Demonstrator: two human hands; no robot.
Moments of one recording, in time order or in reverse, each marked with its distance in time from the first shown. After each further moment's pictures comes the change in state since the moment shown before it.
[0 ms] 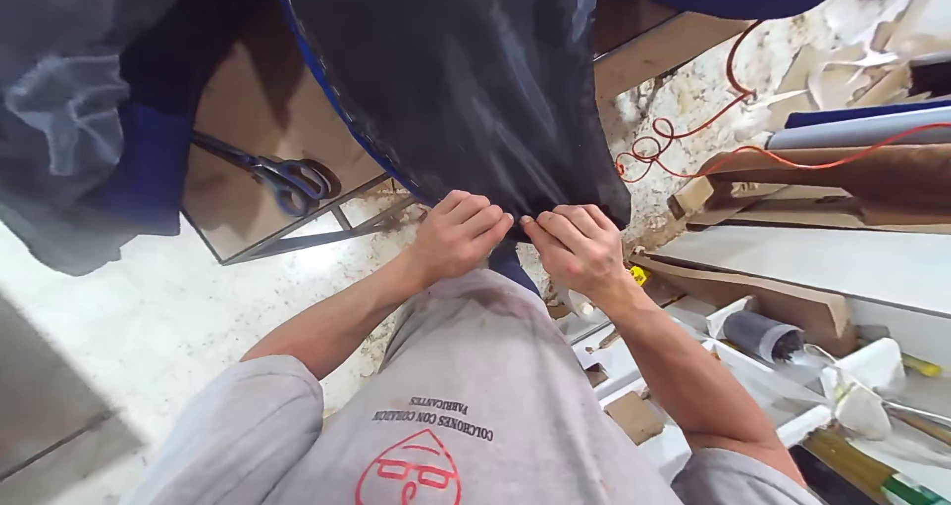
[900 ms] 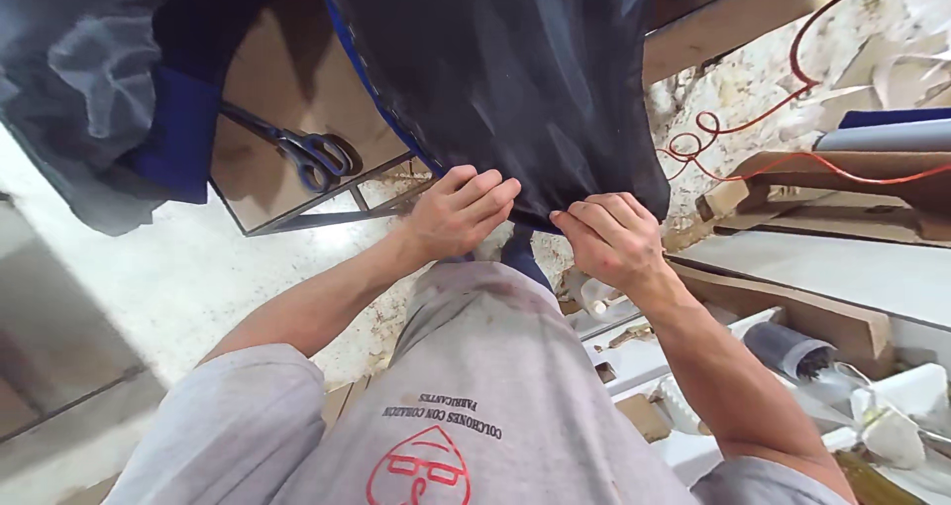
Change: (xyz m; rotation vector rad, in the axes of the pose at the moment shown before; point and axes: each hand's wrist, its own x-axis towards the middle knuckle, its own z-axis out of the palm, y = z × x) left_hand -0.012 -0.018 -0.025 0.144 -0.088 0.122; right_hand -0.001 0.012 -0.006 0.108 -0.019 -0.083
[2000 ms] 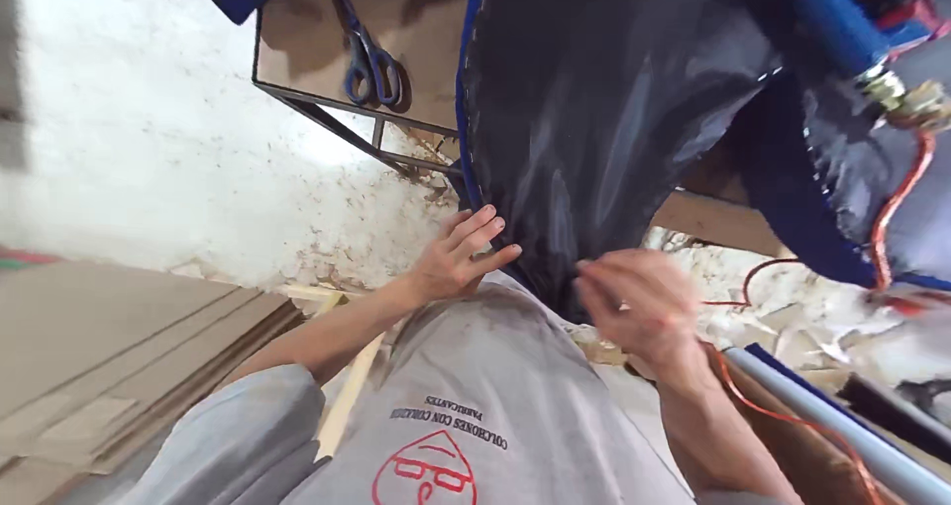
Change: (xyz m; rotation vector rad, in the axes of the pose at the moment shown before) left_hand -0.013 0.115 0.069 0.166 0.150 -0.726; right_hand 0.056 0.097 -0.052 0.356 -0.302 -0.151
